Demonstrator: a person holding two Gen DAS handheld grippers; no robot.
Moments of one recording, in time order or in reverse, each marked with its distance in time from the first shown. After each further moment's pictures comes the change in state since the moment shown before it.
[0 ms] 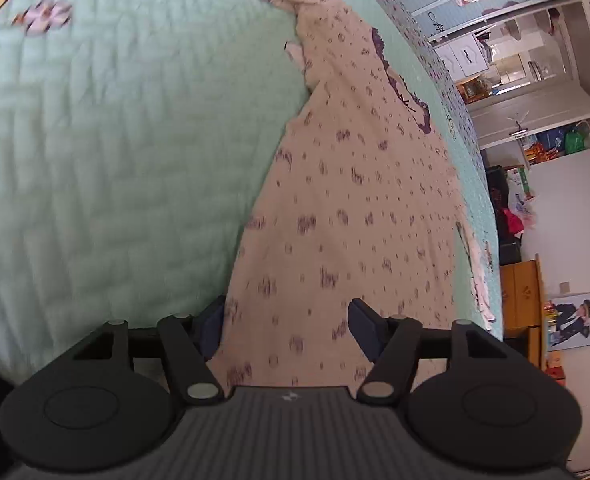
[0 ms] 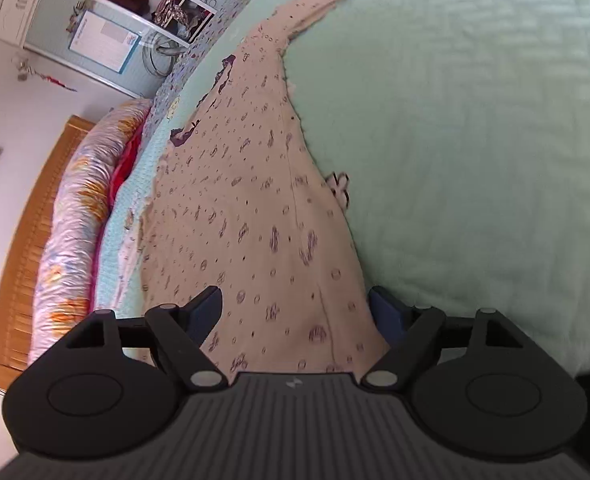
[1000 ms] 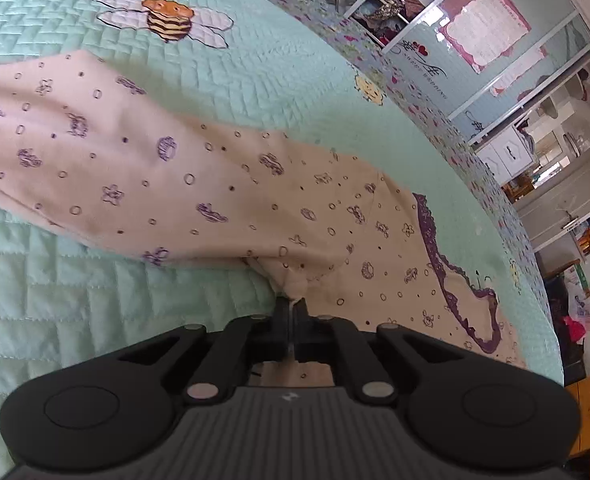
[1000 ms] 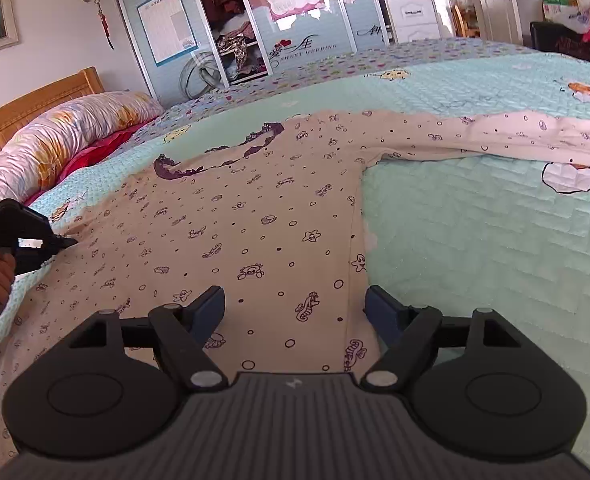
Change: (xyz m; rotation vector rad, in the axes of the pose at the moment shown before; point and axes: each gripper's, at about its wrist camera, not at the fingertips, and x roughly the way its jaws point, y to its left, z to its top) left arm 0.121 -0.060 0.219 0.089 -0.405 0.242; right arm 0.130 0.071 0.063 -0.588 -0.327 -0.214
